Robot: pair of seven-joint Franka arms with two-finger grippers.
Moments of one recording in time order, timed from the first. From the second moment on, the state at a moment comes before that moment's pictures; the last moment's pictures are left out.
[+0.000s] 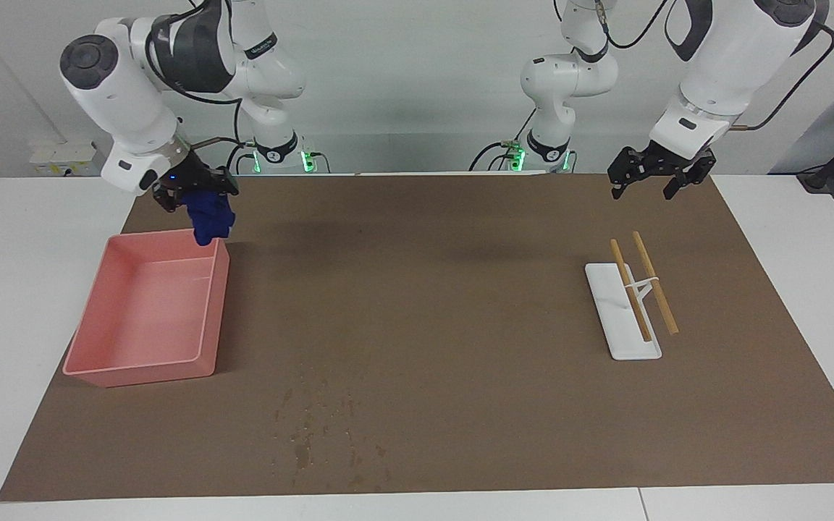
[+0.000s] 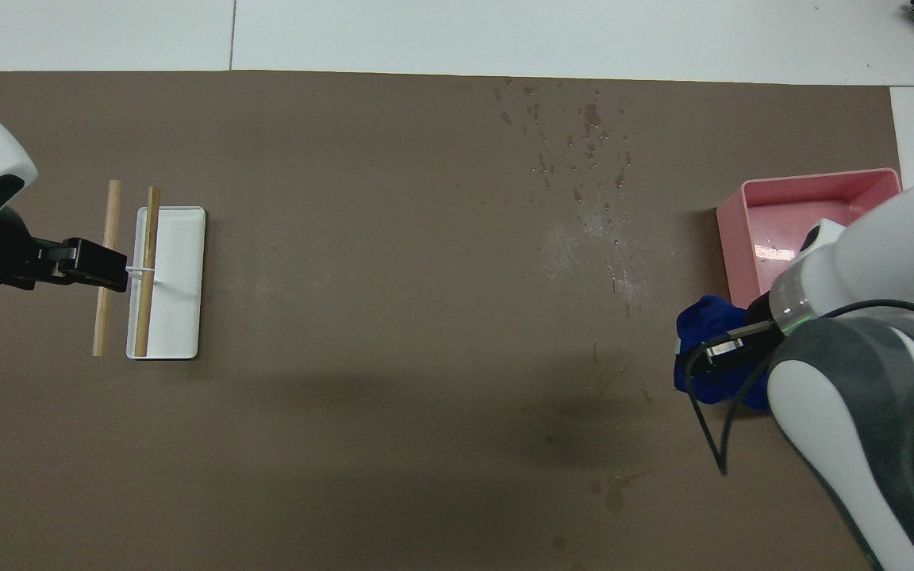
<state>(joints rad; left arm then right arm) 0.02 -0.03 -0.15 -1.63 -0.02 1.54 -0.04 -0.22 -0.10 0.16 -1.91 -0.01 1.63 -0.38</state>
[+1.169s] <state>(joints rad) 0.02 -0.03 -0.15 -1.63 -0.02 1.54 -0.04 -0.44 0.07 0.16 -2.02 -0.09 2.13 -0.73</state>
